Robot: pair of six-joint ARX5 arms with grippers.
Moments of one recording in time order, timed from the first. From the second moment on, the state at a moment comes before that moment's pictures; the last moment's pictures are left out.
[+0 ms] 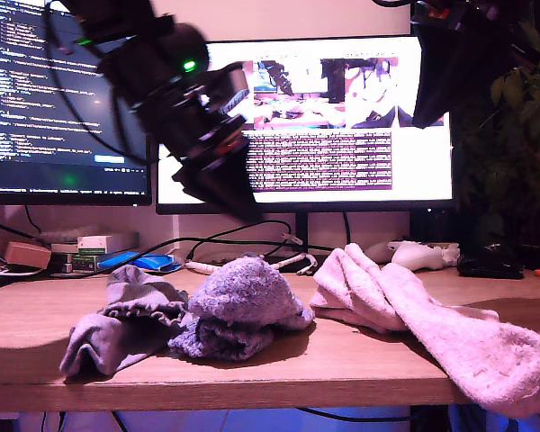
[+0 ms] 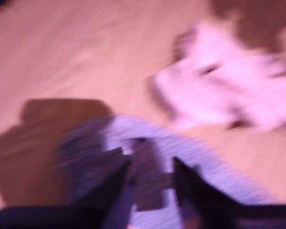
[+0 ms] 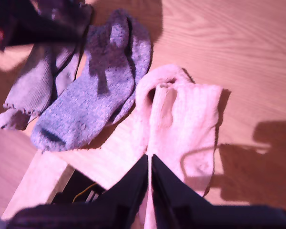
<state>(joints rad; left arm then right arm) -0.52 1.91 1.53 -0.62 0.46 0.32 0.37 1.41 1.31 -0.89 -0.24 -0.08</state>
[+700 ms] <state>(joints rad) -0.55 1.91 1.53 -0.69 0.45 0.21 0.38 1.72 1.30 -0.64 -0.24 0.02</state>
